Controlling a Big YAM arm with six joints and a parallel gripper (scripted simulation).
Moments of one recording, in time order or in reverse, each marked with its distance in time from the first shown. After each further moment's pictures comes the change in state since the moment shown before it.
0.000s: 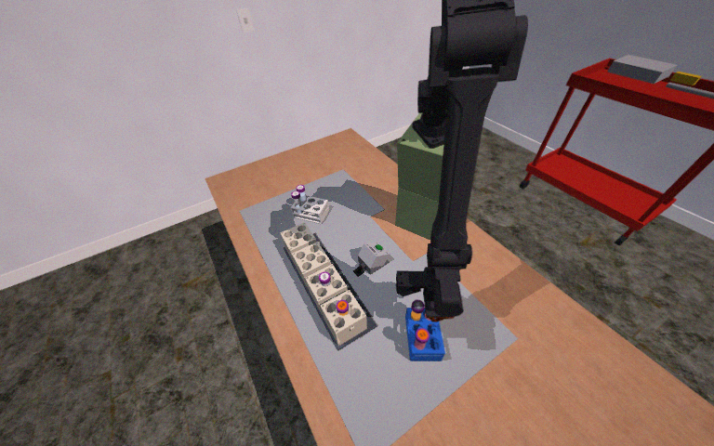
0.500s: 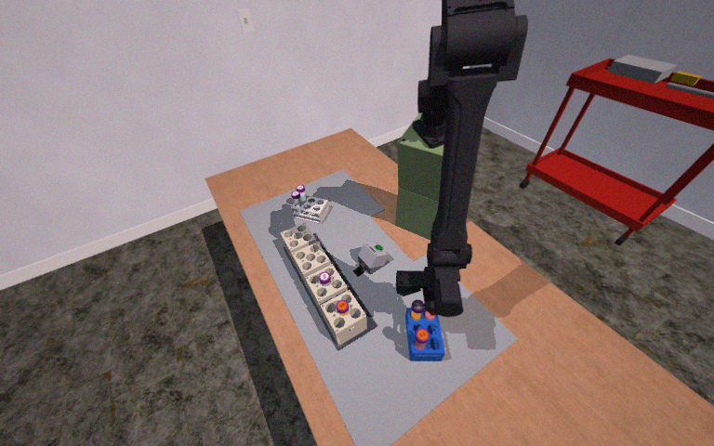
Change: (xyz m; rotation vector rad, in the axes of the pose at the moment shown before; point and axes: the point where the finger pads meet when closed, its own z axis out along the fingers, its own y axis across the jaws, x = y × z) arm 0.000 0.000 0.000 0.000 0.000 0.000
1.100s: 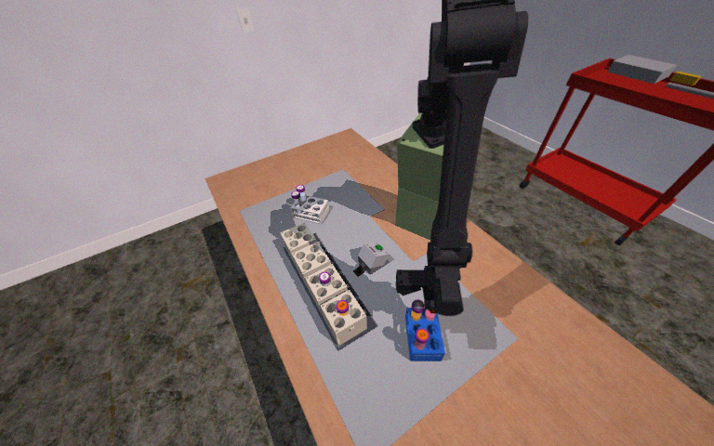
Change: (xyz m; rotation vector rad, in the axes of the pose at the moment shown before) arm 0.000 0.000 -0.004 0.000 0.000 0.000
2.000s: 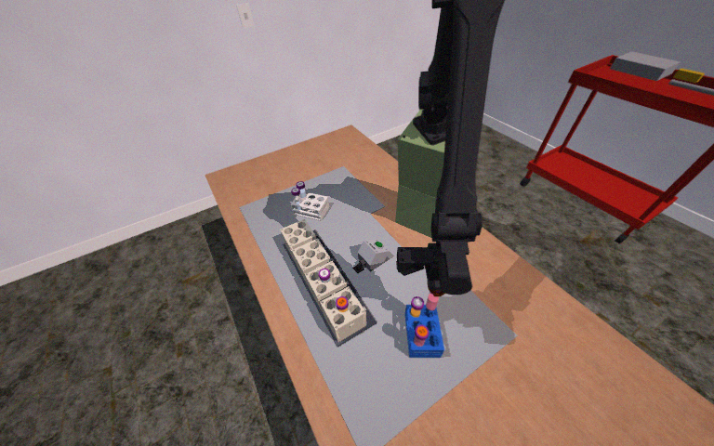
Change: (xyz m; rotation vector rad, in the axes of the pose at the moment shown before) arm -0.002 0.002 -0.079 -0.005 0.000 -0.001
